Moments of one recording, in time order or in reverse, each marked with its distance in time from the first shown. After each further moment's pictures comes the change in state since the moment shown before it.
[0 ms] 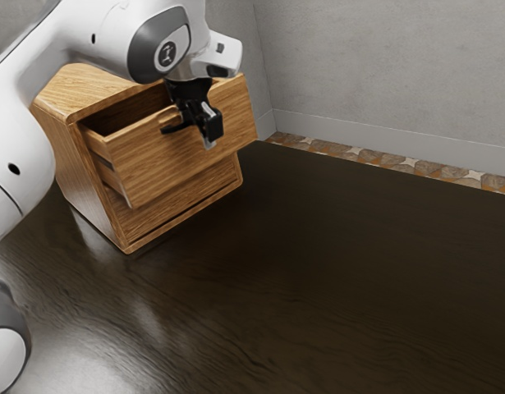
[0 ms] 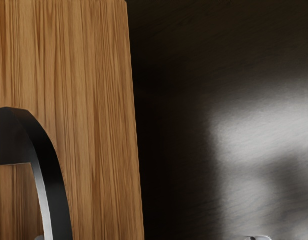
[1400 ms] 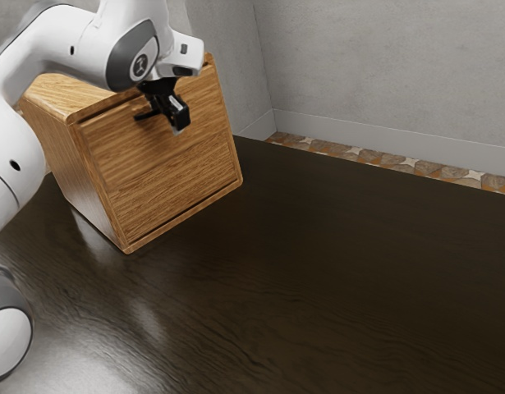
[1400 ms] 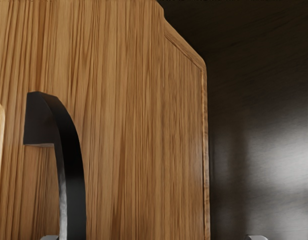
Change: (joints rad) arm 0.111 0.041 0.036 0.001 0.026 0.169 0.035
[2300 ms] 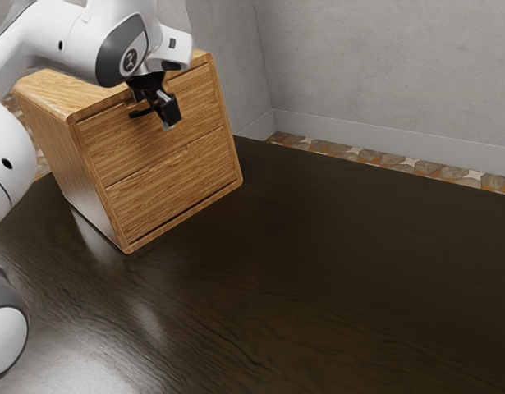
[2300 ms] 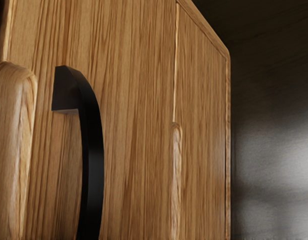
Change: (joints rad) arm -0.002 -0.015 0.037 0.002 0.010 -0.002 -0.005
